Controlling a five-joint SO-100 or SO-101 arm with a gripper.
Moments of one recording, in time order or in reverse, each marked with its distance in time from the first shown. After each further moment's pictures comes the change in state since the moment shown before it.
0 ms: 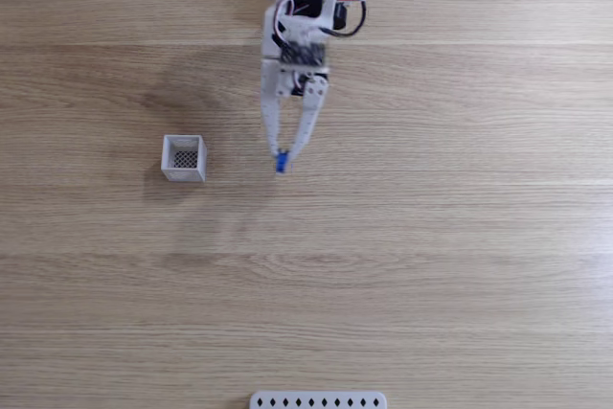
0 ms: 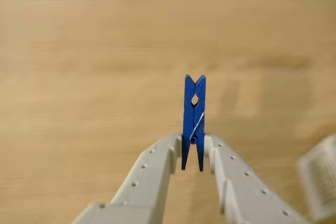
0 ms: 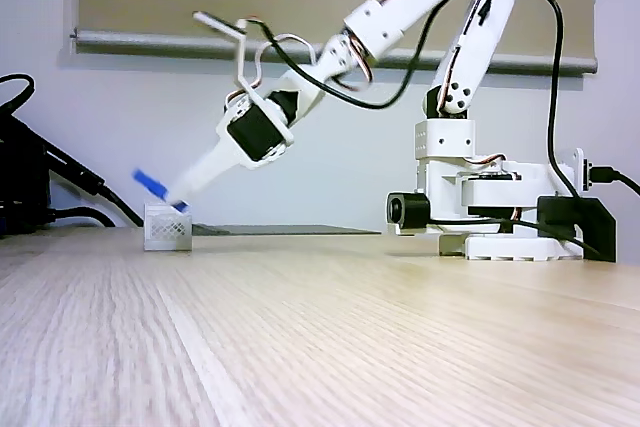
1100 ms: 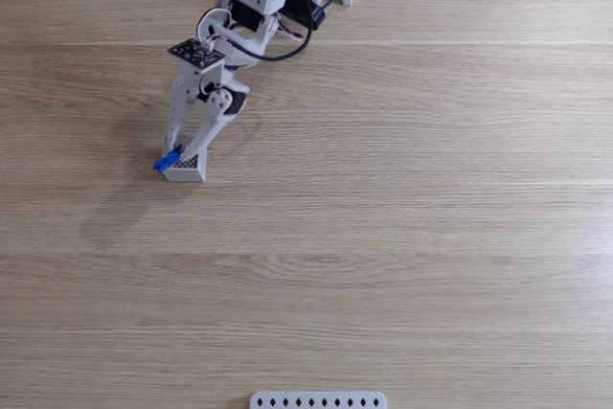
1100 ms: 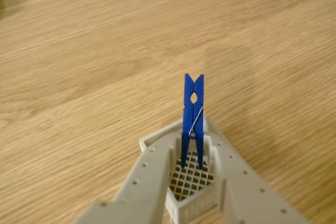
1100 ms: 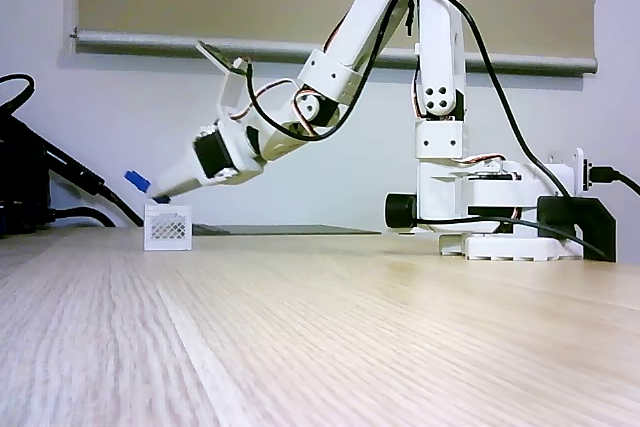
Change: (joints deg) arm 21.0 -24.3 -11.2 -14.1 5.7
